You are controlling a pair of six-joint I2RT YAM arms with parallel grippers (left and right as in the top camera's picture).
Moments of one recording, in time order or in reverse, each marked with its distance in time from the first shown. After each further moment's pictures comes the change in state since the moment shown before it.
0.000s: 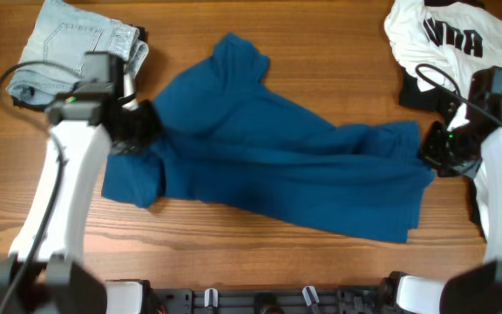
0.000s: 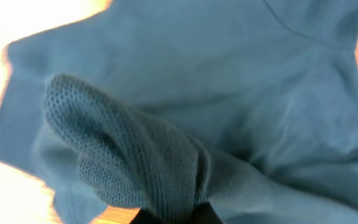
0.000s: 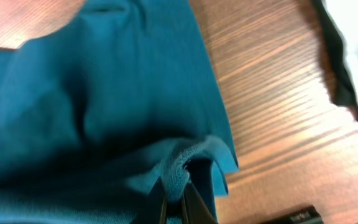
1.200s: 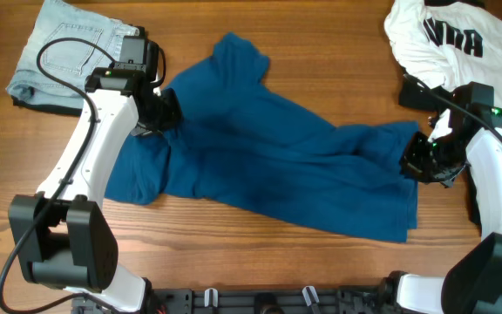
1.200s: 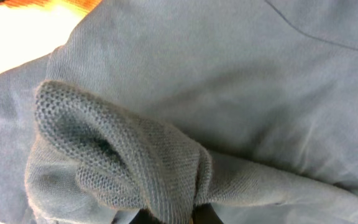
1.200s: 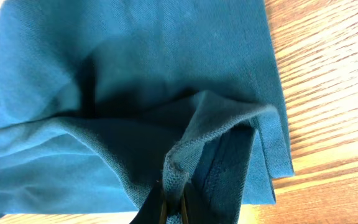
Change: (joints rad) left arm -0.079 0.208 0.098 0.046 -0.079 0.022; right arm -0.001 0.029 -0.144 0.094 -0.158 0.027
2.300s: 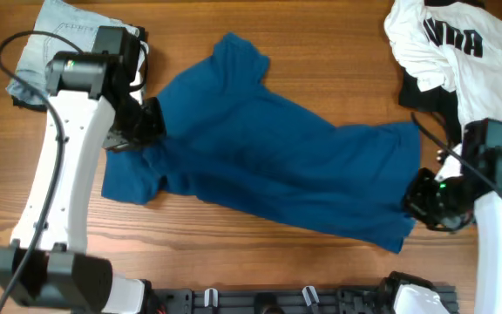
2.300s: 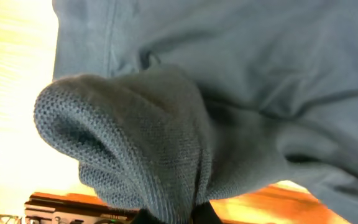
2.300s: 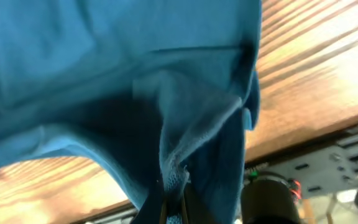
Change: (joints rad) left arm 0.013 -0.100 0.253 -0.531 -0.019 0.045; right arm 0.000 -0.352 -0.086 -0.275 -0.022 0.074
